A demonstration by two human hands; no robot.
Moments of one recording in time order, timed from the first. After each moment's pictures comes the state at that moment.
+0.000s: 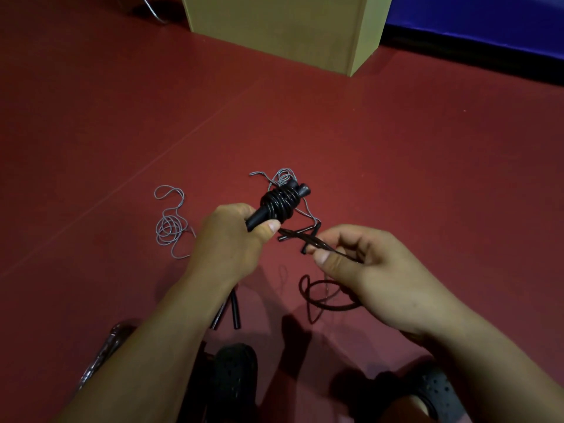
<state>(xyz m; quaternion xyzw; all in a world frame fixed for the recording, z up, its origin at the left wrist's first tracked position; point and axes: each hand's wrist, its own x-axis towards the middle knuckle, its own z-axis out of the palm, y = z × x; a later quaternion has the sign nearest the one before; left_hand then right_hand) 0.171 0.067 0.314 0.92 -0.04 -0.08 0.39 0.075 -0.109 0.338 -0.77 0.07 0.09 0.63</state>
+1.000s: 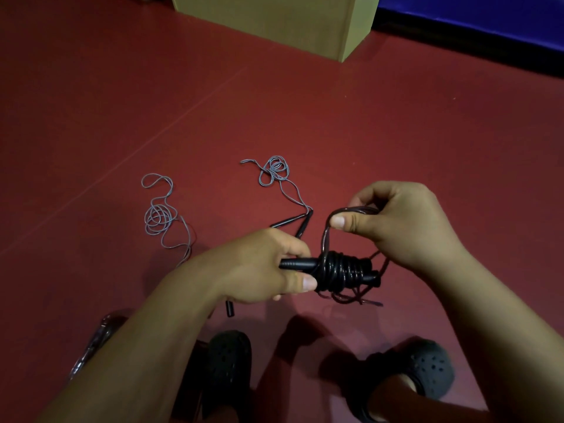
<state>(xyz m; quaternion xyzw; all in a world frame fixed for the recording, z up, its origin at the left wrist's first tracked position) 0.152 0.061 0.323 0.80 -0.27 -0.42 0.33 0.100 -0.145 0.332 -0.90 0.17 -0.06 0.40</state>
